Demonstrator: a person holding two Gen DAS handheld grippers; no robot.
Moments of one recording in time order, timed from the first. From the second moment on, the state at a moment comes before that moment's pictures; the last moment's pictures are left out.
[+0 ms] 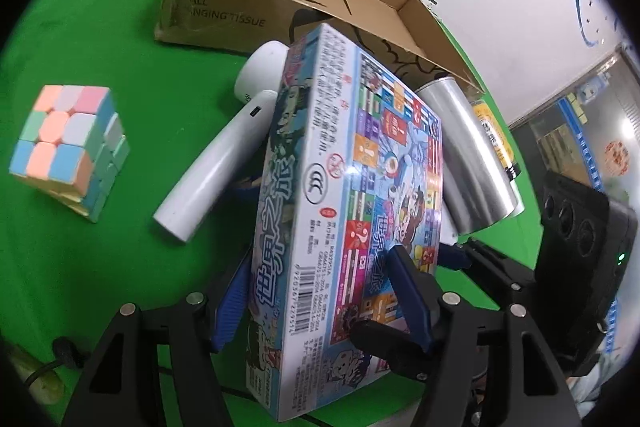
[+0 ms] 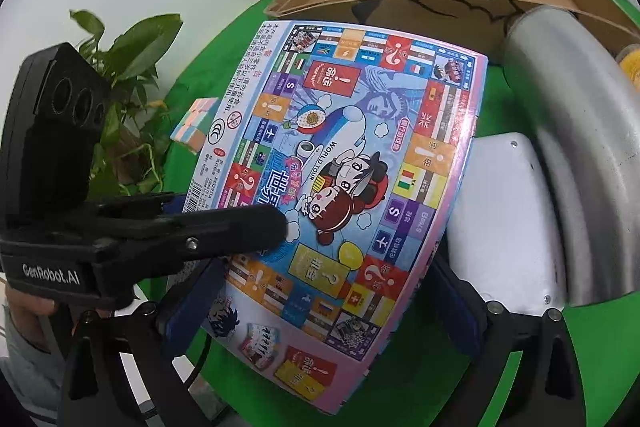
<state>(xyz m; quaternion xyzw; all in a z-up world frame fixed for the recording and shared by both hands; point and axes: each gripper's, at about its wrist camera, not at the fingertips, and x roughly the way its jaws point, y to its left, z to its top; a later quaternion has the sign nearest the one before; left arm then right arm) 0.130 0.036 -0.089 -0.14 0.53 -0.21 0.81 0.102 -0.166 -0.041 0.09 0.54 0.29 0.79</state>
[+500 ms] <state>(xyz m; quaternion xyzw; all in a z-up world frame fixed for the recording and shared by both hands) 0.108 0.025 -0.068 -0.08 0.51 -0.19 0.84 0.085 -0.165 -0.016 0.06 0.51 0.27 0.82</state>
